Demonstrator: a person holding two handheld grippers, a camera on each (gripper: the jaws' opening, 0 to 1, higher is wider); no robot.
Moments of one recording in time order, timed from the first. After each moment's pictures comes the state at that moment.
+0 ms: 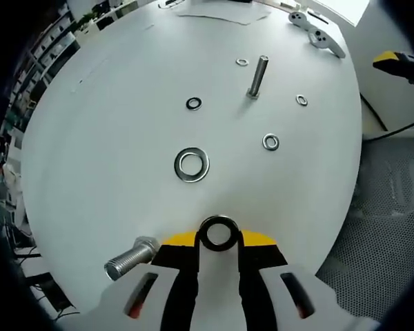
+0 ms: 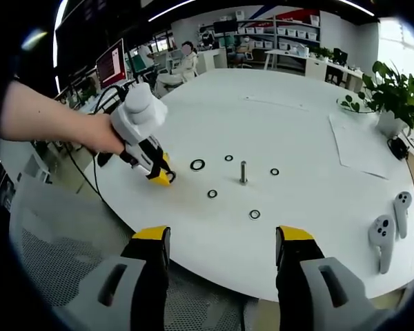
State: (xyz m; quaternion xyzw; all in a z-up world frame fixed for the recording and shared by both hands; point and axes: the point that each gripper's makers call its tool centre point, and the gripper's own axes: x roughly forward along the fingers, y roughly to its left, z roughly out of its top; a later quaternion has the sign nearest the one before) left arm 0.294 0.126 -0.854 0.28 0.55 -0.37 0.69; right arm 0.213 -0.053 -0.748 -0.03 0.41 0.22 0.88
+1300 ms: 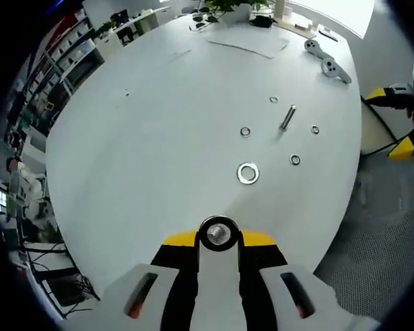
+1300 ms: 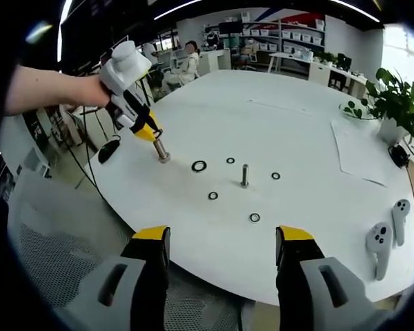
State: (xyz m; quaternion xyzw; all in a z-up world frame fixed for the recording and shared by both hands) left arm 0.339 0.176 -0.777 0.30 0.51 -0.34 0.73; right arm 0.215 -0.051 -0.745 -0.05 0.40 0.23 0.89
